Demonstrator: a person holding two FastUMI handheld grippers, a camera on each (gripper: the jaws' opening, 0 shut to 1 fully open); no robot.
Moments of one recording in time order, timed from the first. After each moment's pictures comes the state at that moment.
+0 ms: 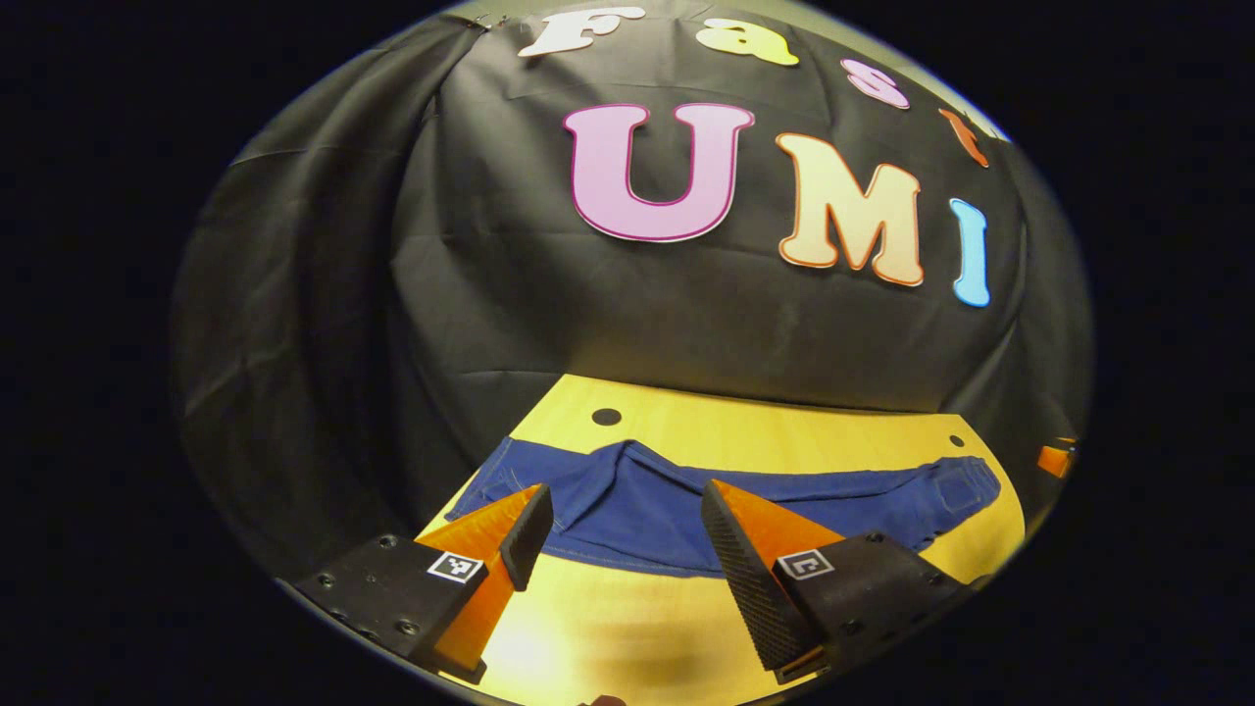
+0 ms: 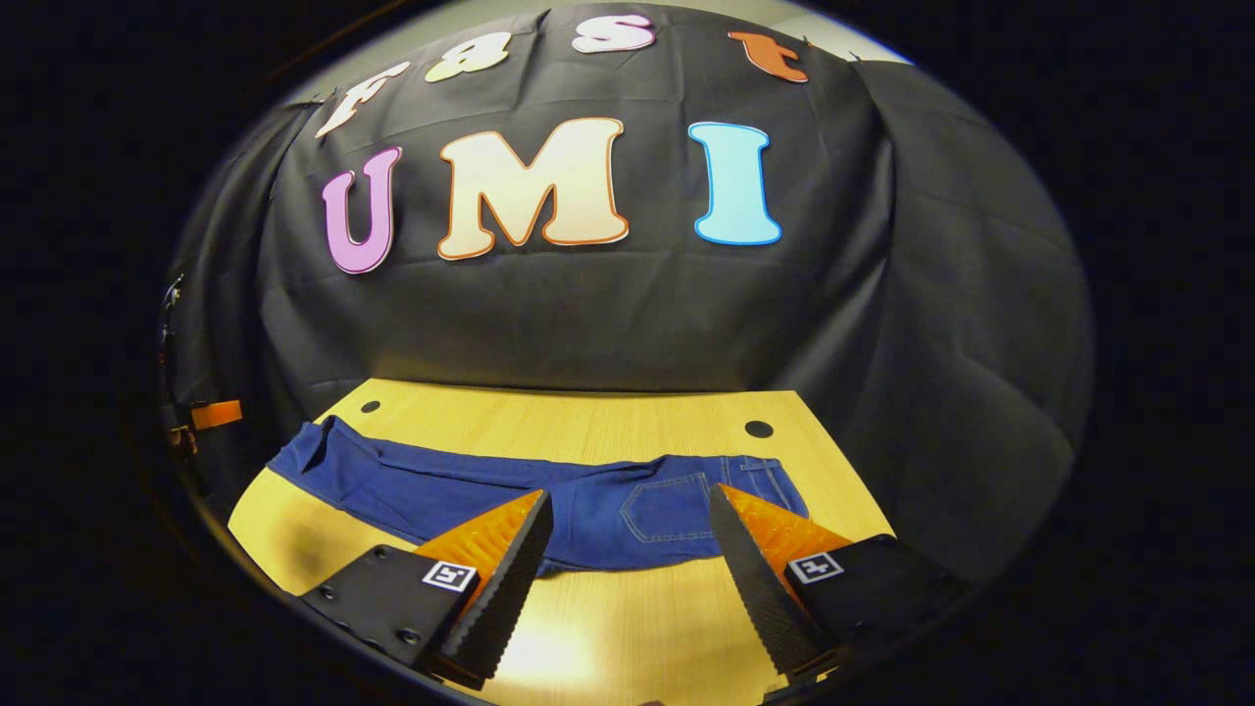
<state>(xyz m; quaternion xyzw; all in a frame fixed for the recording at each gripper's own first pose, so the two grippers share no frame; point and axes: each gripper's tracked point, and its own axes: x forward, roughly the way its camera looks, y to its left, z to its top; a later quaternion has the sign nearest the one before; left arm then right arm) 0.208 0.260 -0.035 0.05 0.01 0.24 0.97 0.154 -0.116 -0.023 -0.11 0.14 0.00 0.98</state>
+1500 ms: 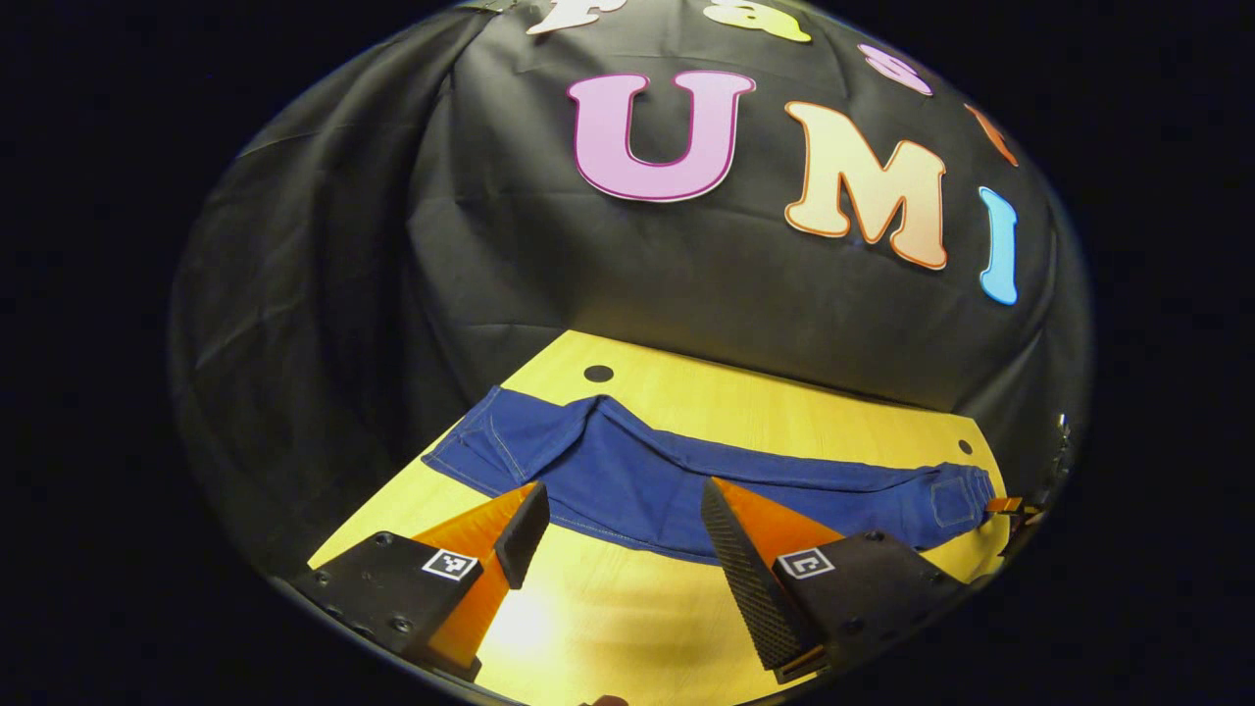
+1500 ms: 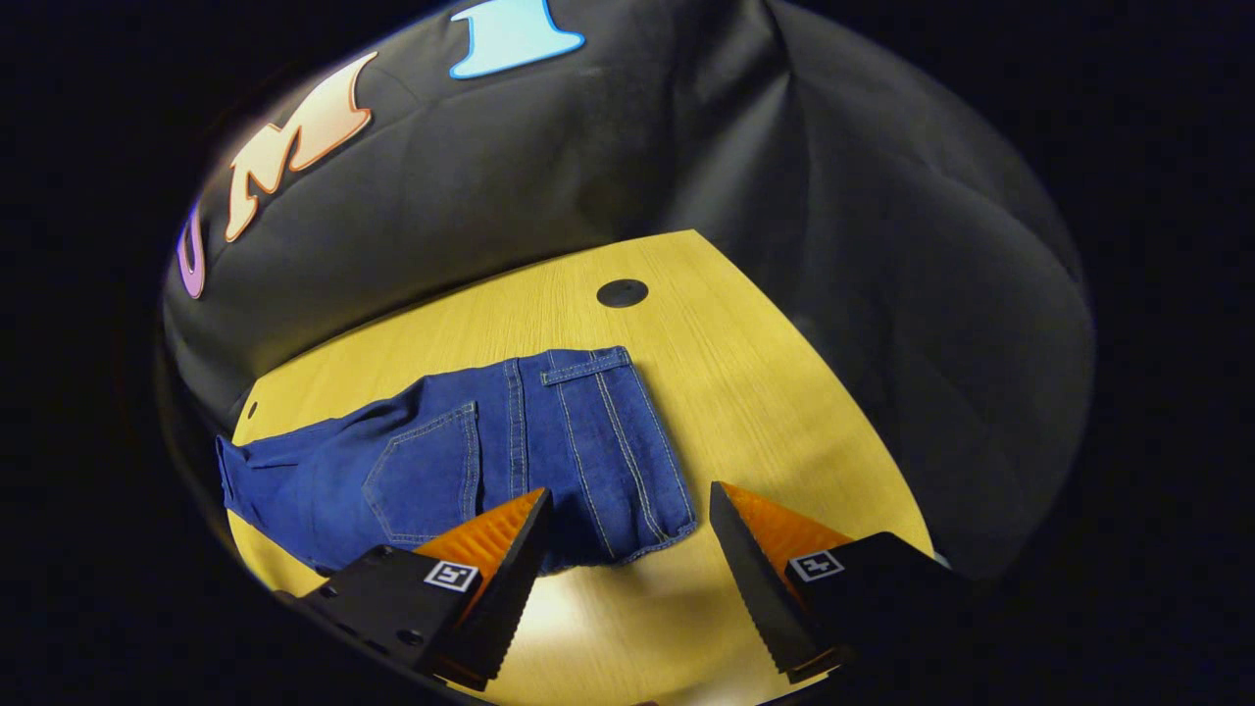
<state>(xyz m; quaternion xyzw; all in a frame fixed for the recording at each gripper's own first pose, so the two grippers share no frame) 0.231 0.215 -0.068 0.00 0.06 0.30 0.95 0.290 -0.340 -0.163 0.01 0.32 -0.10 0.94</state>
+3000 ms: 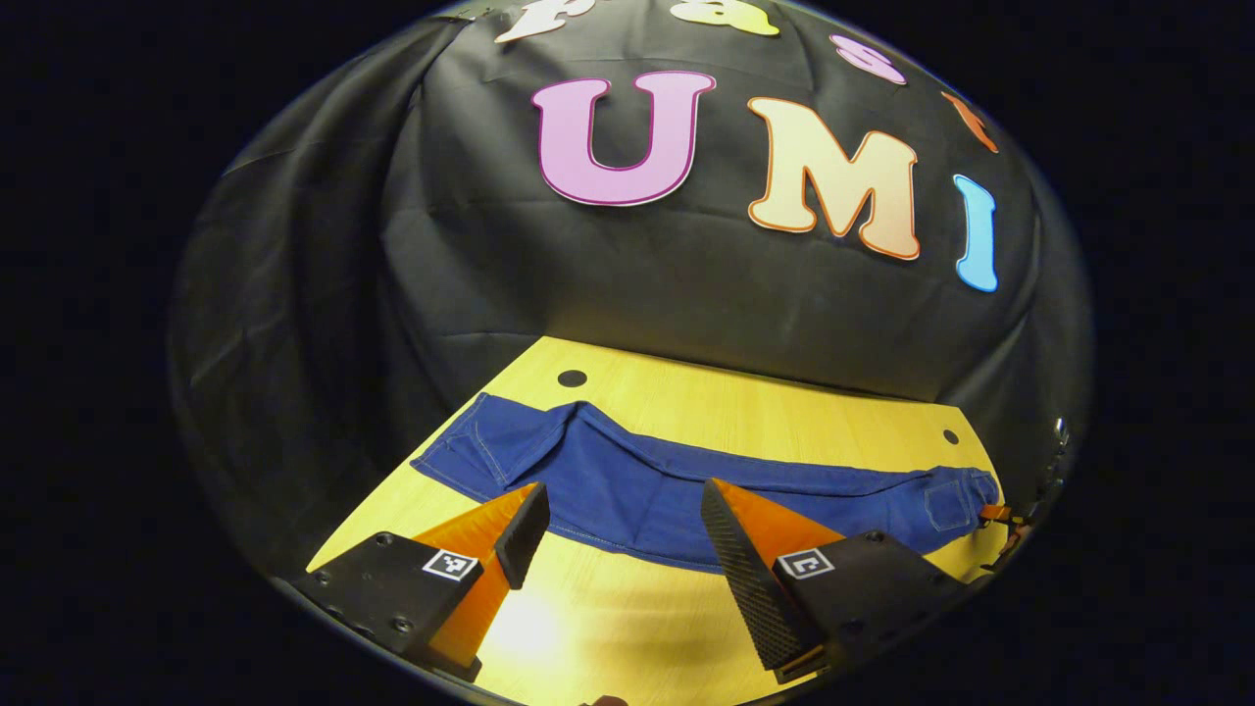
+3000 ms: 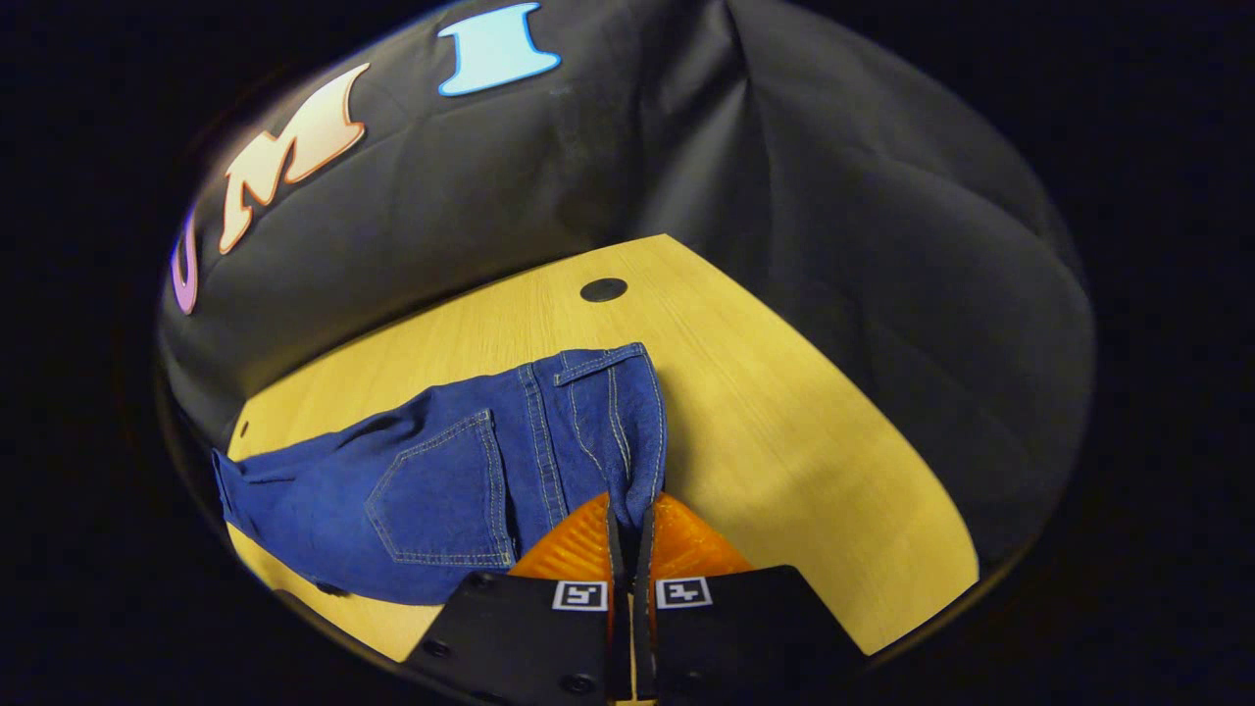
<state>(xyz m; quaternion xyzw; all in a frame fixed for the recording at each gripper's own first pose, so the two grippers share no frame) 0.239 0.191 -0.059 0.02 0.06 0.27 0.96 0.253 -0.326 -0.157 0.01 0.28 -0.15 0.95</state>
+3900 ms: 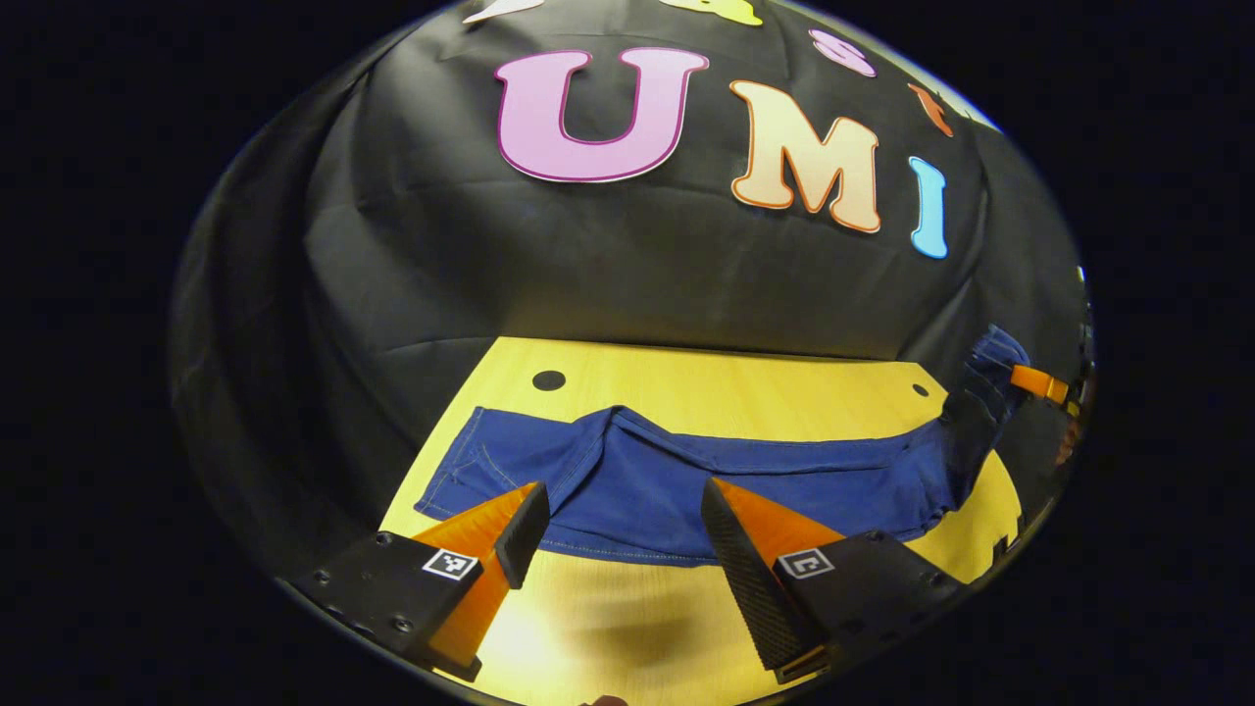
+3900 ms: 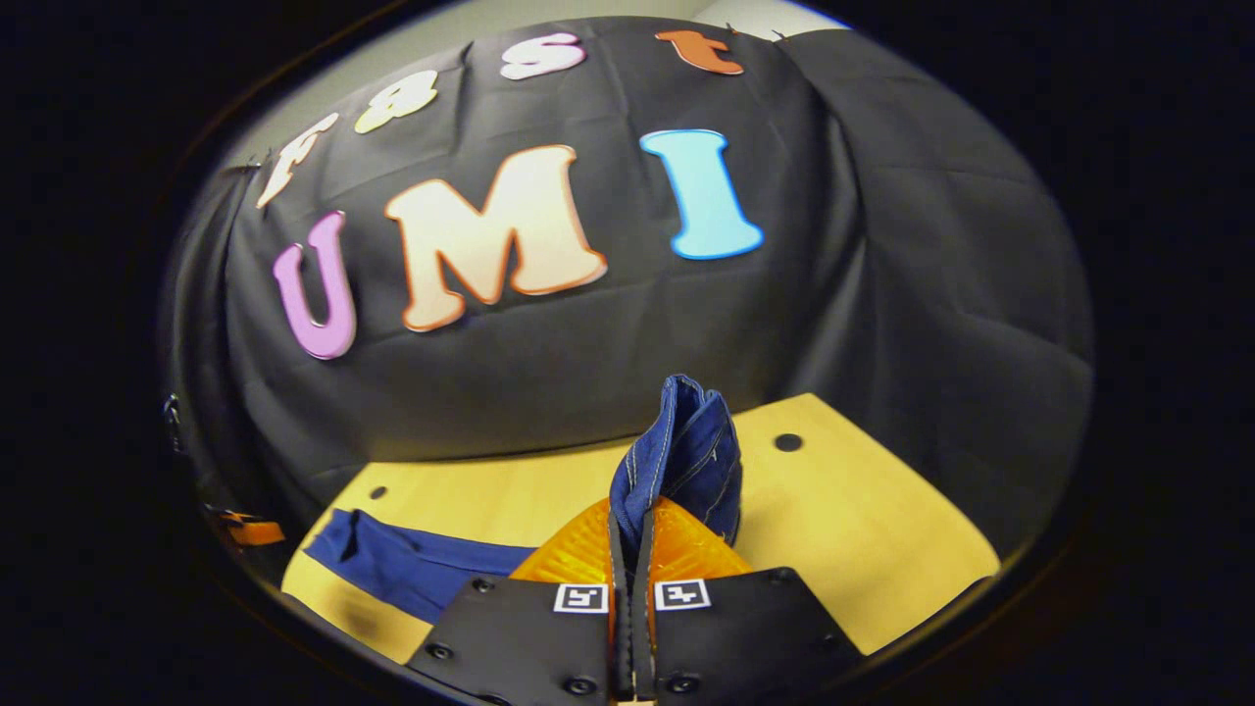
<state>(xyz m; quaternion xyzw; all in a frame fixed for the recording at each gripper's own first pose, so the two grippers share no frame) 0.252 0.278 -0.063 0.06 0.10 0.14 0.98 0.238 -0.056 -0.025 0.01 0.08 0.01 1.00</state>
